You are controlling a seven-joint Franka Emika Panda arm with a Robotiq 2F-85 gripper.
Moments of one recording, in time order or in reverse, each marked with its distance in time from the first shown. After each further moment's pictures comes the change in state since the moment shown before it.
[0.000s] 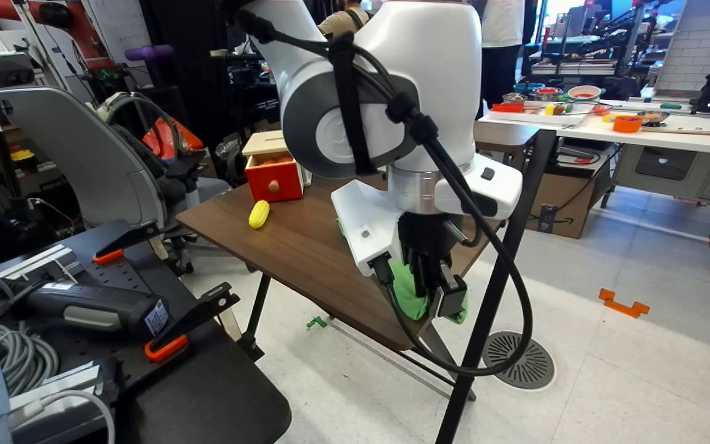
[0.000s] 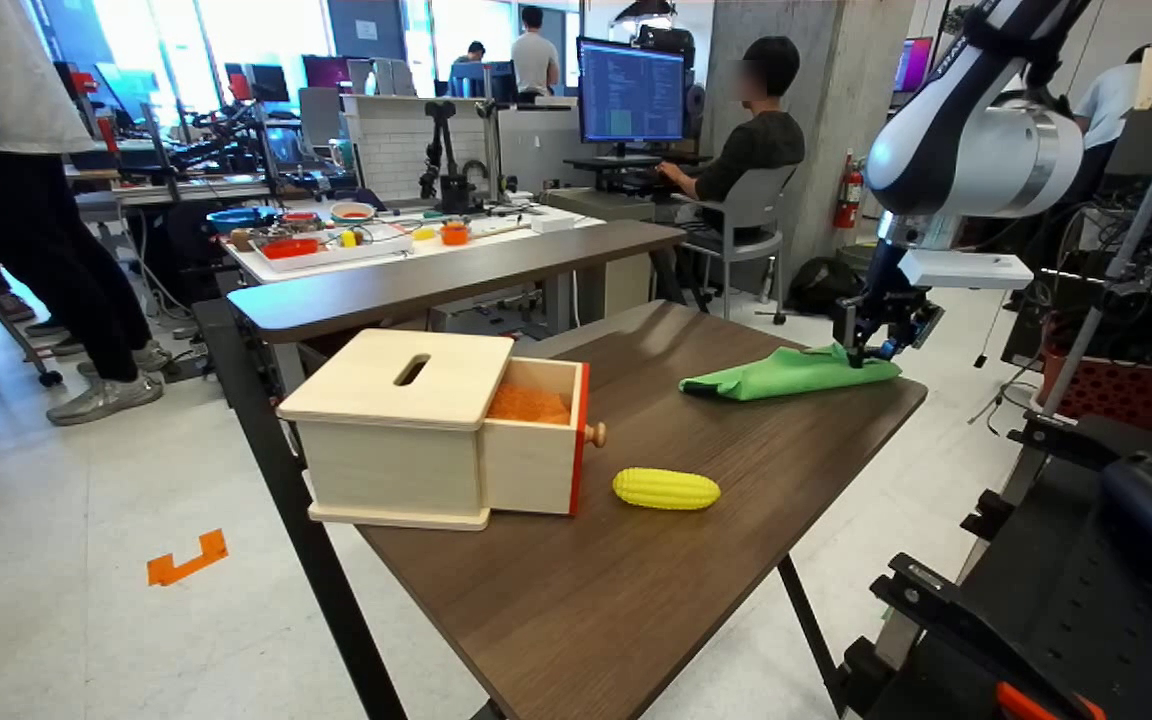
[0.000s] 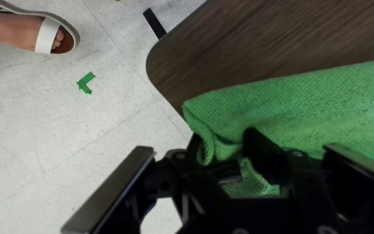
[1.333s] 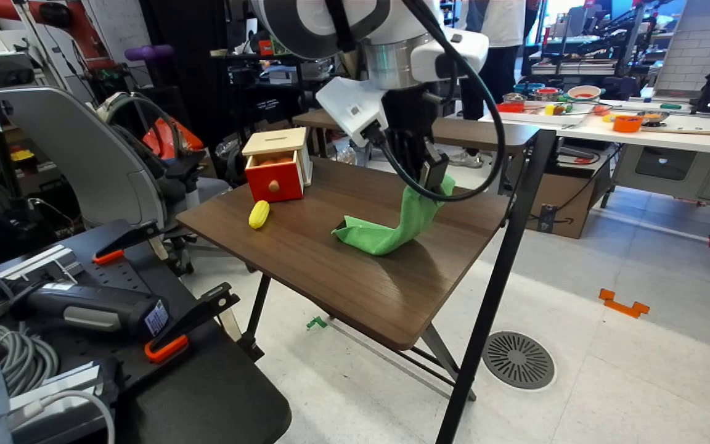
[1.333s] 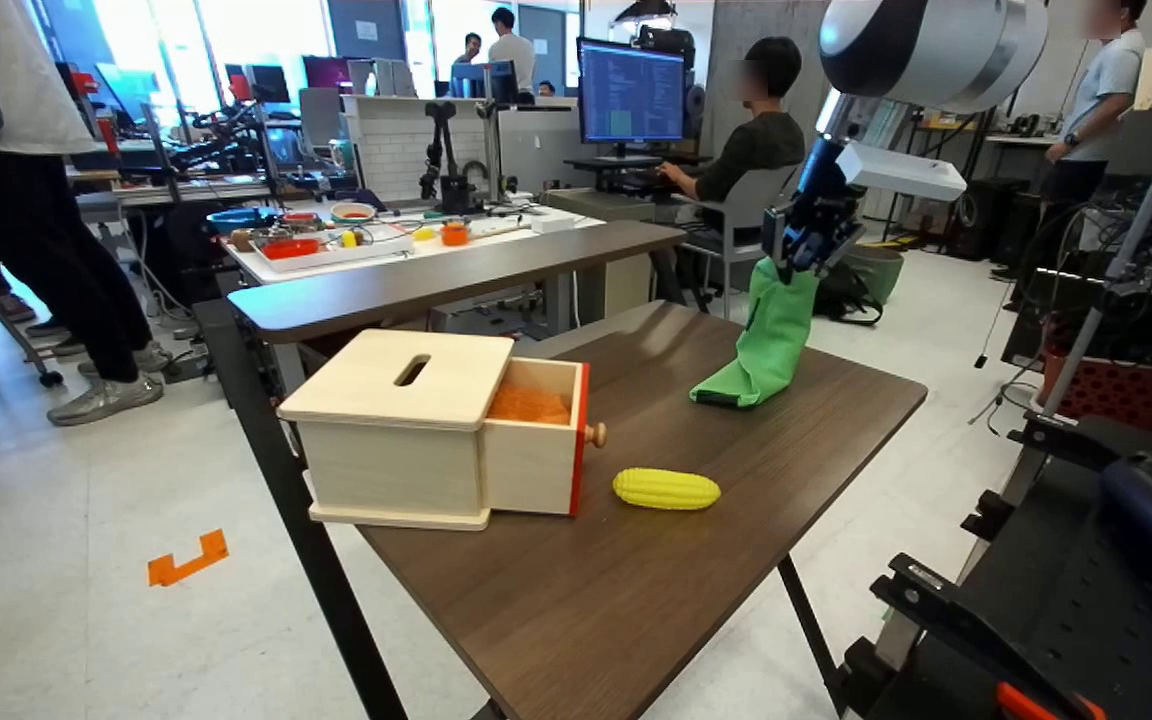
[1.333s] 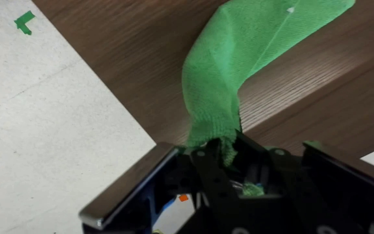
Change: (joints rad) arm 0.056 -0.185 0.105 -0.022 0.019 -0.005 0.001
